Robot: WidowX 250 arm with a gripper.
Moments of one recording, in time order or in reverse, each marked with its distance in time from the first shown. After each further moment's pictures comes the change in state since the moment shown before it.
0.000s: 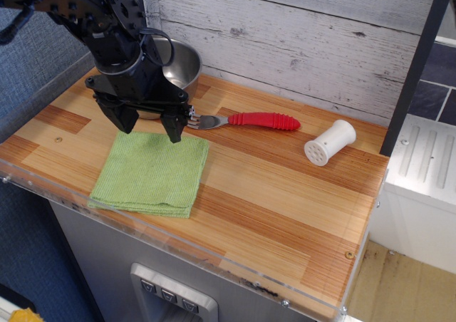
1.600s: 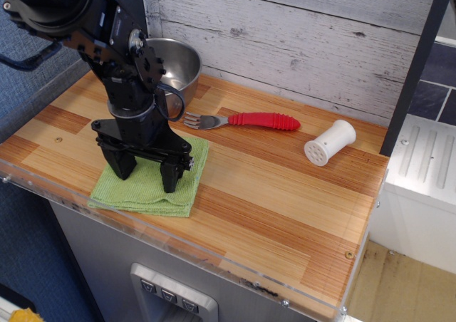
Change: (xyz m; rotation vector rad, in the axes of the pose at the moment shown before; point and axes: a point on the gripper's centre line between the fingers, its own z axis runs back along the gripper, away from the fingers) arm -0.042 -0.003 -0.034 0.058 0.202 -0.033
